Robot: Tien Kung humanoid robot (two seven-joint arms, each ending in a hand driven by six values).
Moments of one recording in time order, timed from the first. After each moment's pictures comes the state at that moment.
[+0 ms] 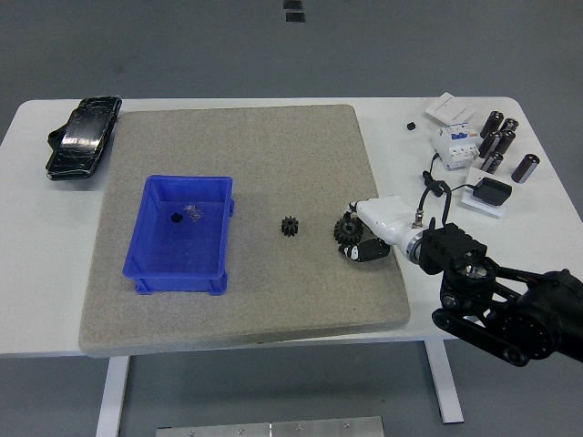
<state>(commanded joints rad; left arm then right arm) -0.01 0.29 -0.75 -0.24 0.60 0.10 0.35 0.68 -0.40 0.34 1.20 -1.89 -0.15 -0.33</state>
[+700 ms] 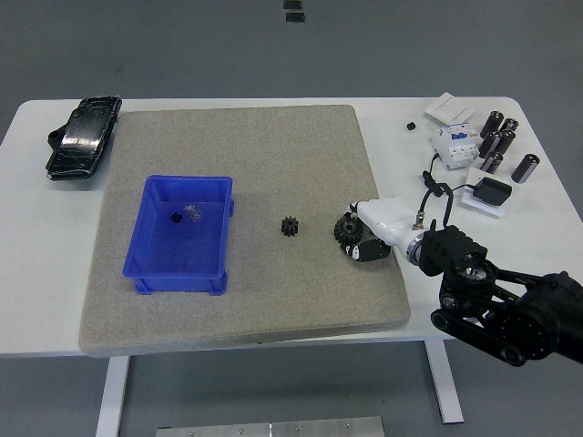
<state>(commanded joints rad) -0.01 0.29 -0.75 -0.24 0.60 0.10 0.34 0.68 -0.39 0.33 1.18 -1.86 -0.18 -0.32</state>
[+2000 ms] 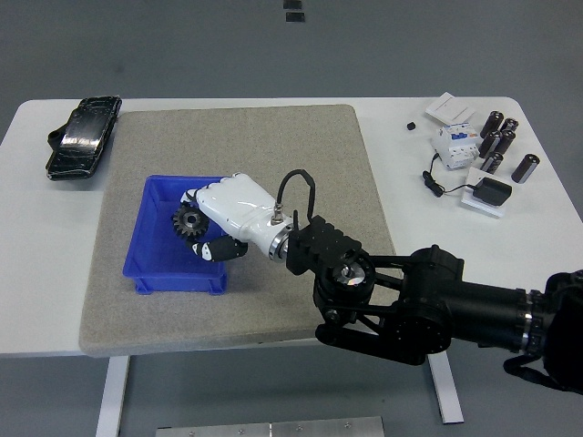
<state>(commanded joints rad) -0.01 0.29 -0.78 -0.24 0.64 0.10 0.36 0.91 -0.03 0.17 1.26 -1.93 -0.26 -0.39</state>
